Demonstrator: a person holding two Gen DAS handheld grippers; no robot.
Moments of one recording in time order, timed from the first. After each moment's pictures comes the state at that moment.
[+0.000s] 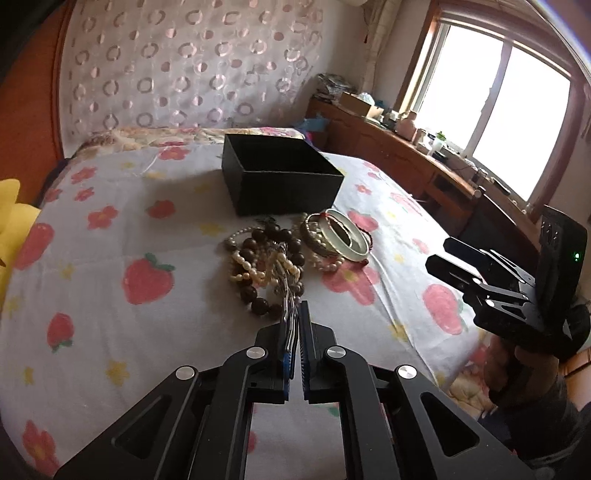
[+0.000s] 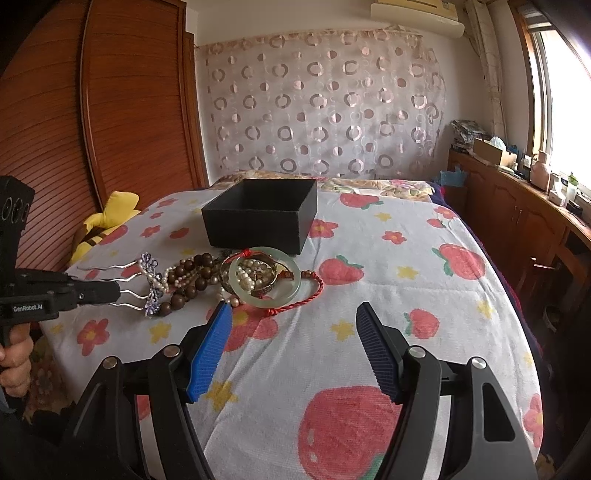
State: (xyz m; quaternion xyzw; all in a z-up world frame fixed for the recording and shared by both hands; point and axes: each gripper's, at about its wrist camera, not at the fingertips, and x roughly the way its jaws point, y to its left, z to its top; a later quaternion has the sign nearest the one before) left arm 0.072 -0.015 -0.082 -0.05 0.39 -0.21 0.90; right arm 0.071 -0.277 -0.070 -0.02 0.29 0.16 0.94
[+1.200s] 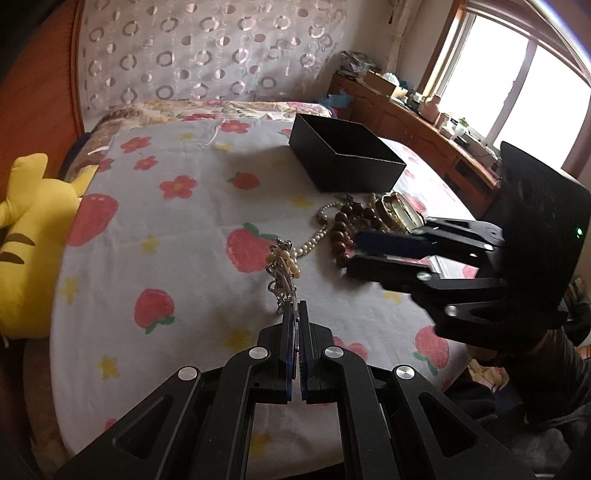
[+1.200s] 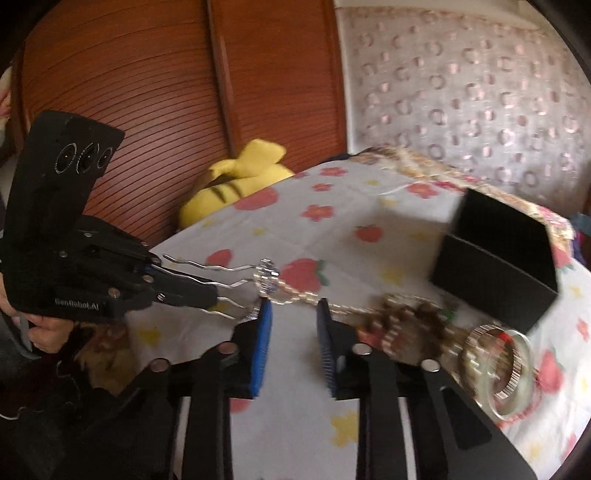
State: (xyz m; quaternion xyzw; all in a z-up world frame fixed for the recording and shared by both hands) left arm 0.074 0.070 -0.079 -0.04 0.44 -0.18 0.88; right arm 0.108 -0.110 -0.067 -0.08 0.34 0.43 0.83
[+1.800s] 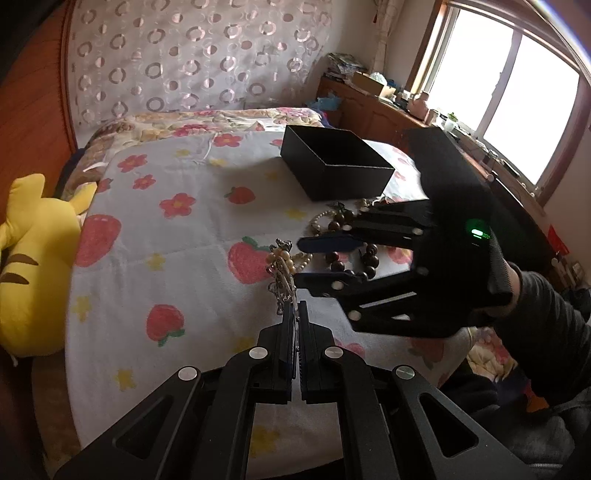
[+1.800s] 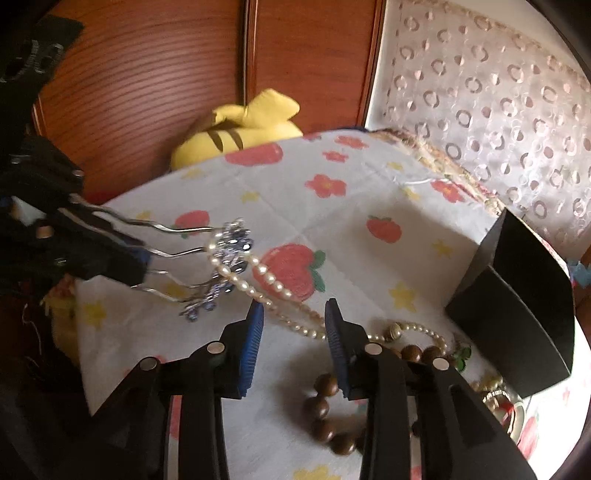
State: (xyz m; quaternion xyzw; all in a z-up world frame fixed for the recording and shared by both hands) left arm 0.070 0.073 -0.062 -0.02 0.43 -0.20 0.88; right arm 0.140 -0.067 -0.094 -0.22 0.37 0.42 0.80
